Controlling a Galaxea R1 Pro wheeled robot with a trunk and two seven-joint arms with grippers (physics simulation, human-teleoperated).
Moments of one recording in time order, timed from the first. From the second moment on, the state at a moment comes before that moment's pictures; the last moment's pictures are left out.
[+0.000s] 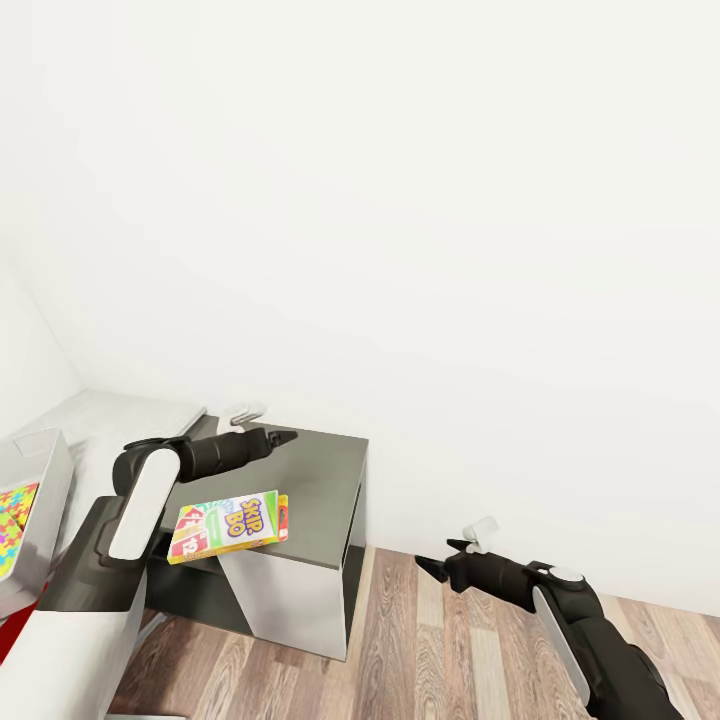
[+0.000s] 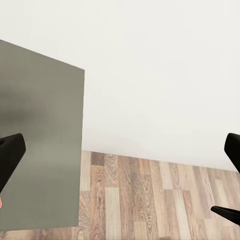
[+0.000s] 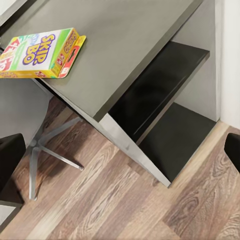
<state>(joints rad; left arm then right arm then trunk) -0.66 0.12 -0.04 -1.47 0.74 1.04 0.01 -0.35 -0.12 0.02 -1.18 -0.07 0.46 0.74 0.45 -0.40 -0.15</state>
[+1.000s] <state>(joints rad) -0.66 0.14 0.06 -1.47 0.78 1.04 -0.09 -0.36 -0.07 -0.12 -1.01 -0.54 0.58 0.72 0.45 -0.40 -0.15</state>
